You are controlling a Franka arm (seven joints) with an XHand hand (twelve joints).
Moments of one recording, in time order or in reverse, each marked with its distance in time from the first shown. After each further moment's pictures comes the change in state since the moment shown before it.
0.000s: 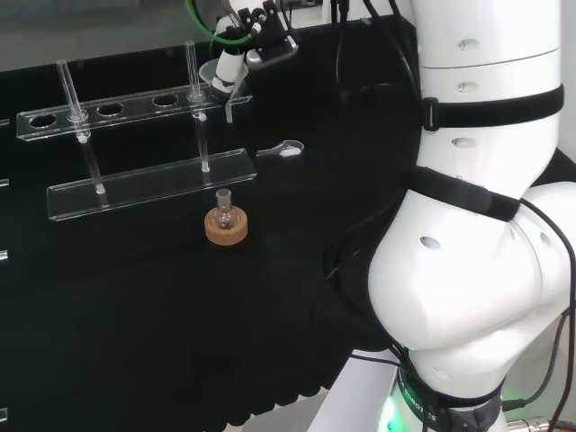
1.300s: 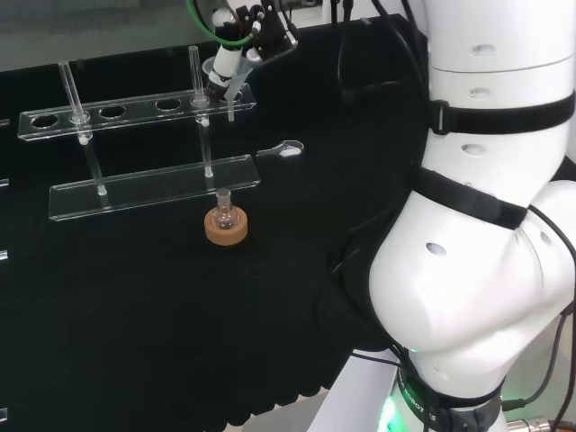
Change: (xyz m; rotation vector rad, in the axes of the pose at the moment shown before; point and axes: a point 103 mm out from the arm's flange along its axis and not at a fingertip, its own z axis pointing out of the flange) arm -0.002 -0.011 -0.018 -0.132 -0.069 0.020
